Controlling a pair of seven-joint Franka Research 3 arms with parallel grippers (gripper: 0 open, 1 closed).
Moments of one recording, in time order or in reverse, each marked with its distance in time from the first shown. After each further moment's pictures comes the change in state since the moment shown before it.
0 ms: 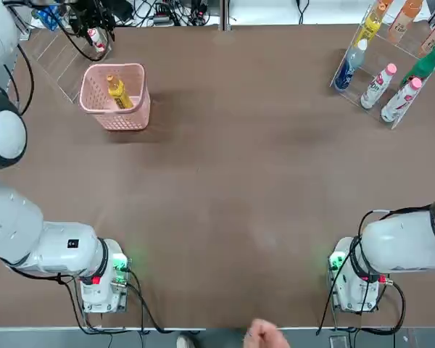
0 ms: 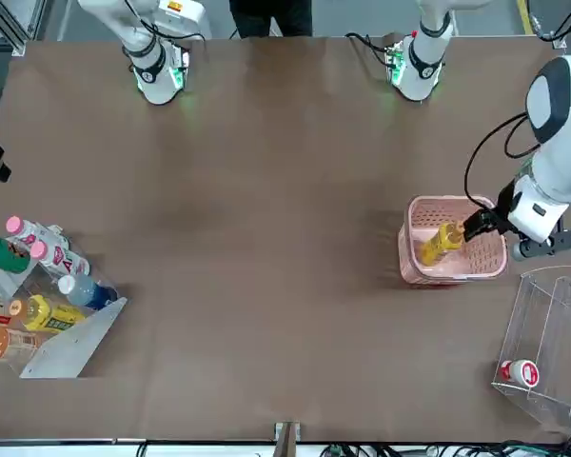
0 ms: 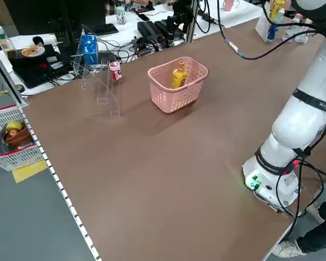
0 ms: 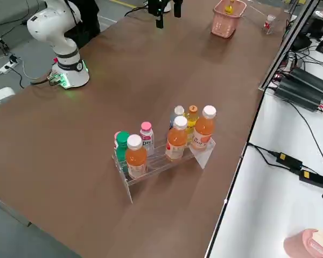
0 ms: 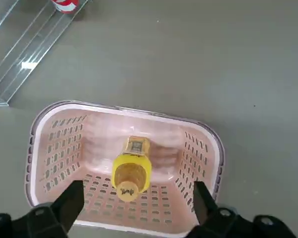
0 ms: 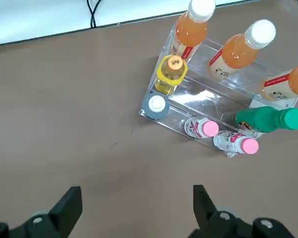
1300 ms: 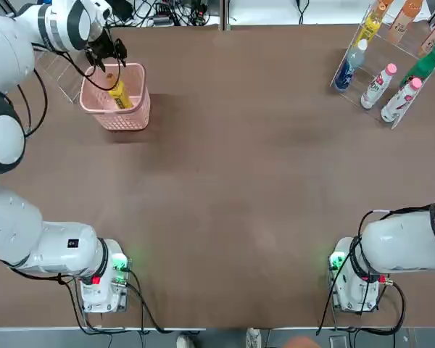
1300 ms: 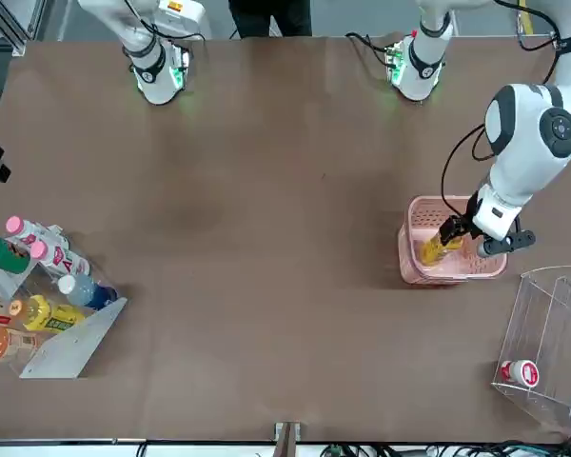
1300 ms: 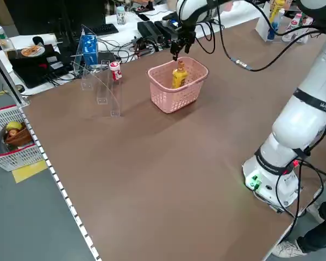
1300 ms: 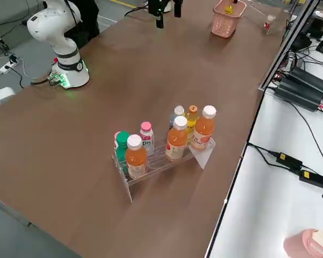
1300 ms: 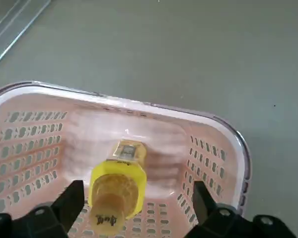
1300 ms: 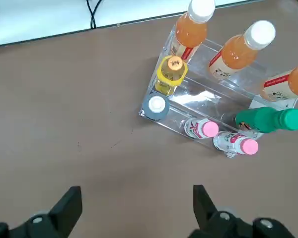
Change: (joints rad) left arm 0.007 -0.018 -0.025 -0.279 0.008 0.316 -0.035; right arm 0.000 0.000 0.000 0.000 0.000 0.002 0.000
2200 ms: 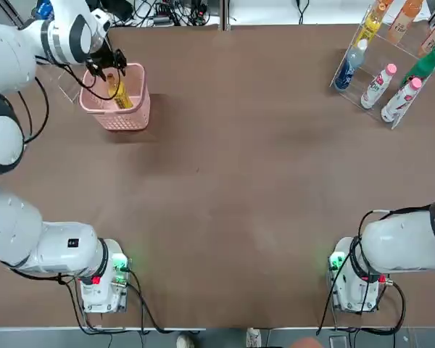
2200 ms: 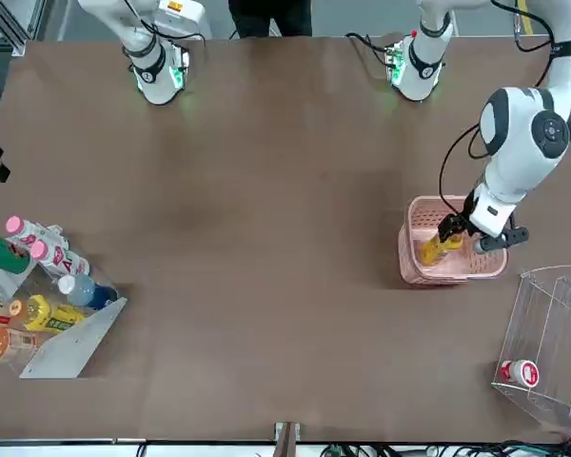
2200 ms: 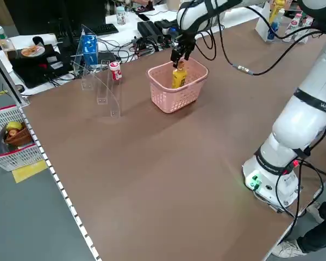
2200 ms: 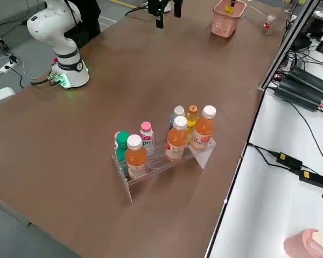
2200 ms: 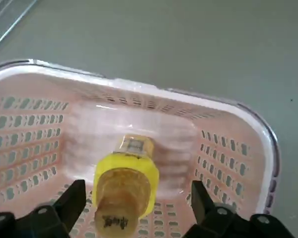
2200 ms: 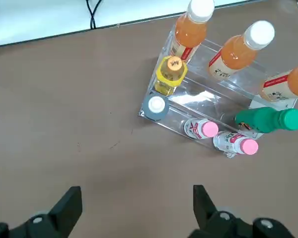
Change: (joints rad) left arm 0.007 -0.015 0.005 -0.094 0.000 0.081 0.000; right arm 0.000 0.000 -0.001 0.001 0.000 0.001 0.000
